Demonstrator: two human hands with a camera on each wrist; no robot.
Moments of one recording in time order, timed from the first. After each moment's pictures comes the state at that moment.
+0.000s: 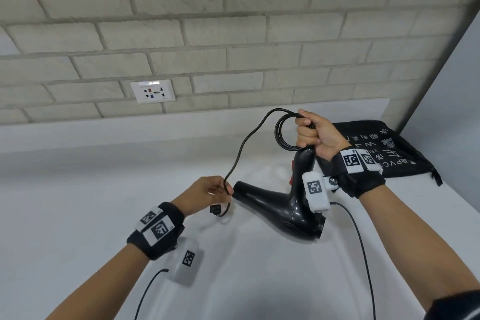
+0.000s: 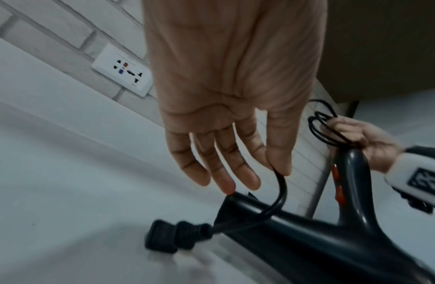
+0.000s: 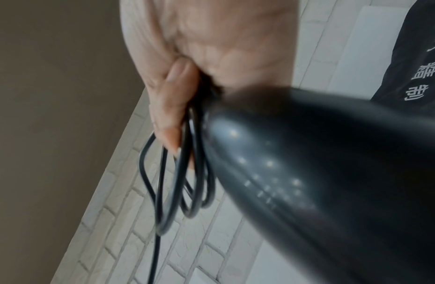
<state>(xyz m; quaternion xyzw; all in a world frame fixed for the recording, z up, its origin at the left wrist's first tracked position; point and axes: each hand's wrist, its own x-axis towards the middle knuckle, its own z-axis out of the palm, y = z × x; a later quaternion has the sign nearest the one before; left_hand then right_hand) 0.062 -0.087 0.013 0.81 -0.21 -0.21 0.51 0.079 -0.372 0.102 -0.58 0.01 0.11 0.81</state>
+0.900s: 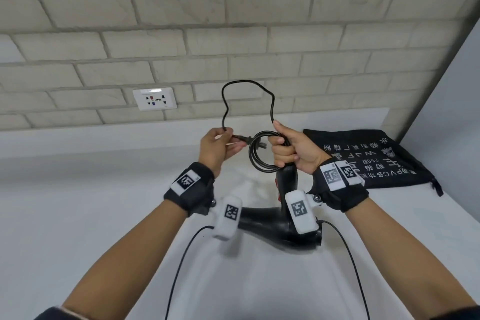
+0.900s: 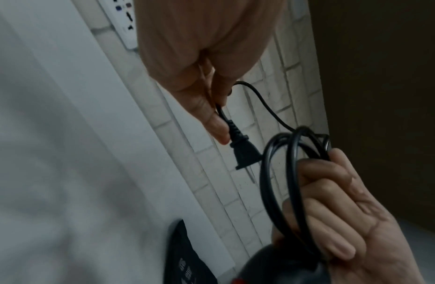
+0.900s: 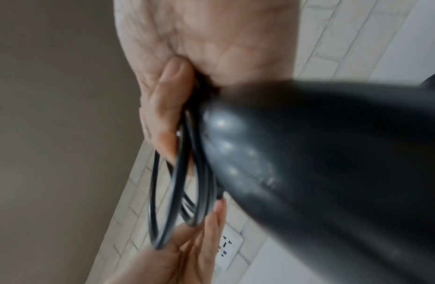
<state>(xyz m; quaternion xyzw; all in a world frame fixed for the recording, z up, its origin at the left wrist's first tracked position) 0.102 -0.153 0.090 0.58 0.01 -0.04 0.82 0.069 -0.326 0.113 -0.61 -0.06 0.22 0.76</state>
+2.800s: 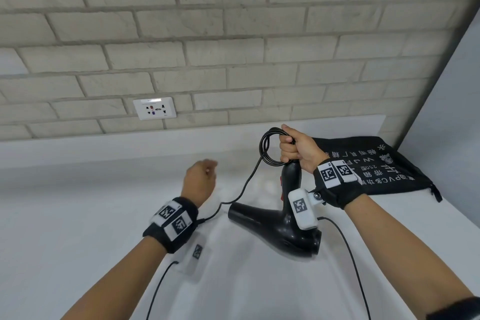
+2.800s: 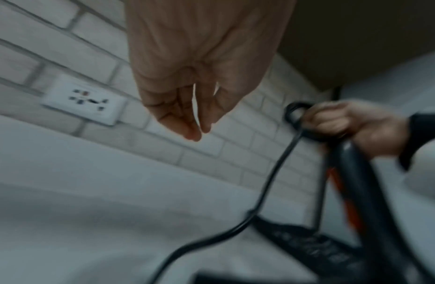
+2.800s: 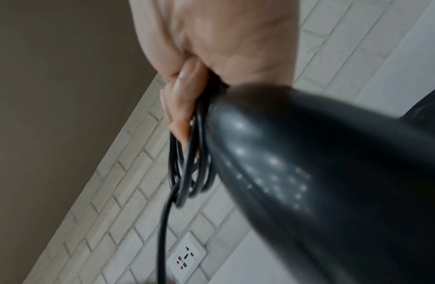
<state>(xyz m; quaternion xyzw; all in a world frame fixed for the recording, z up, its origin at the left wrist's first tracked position) 0.092 -0.110 0.042 0.93 -0.07 0.08 0.36 0.088 -0.342 0.106 -0.63 0.02 0.10 0.77</state>
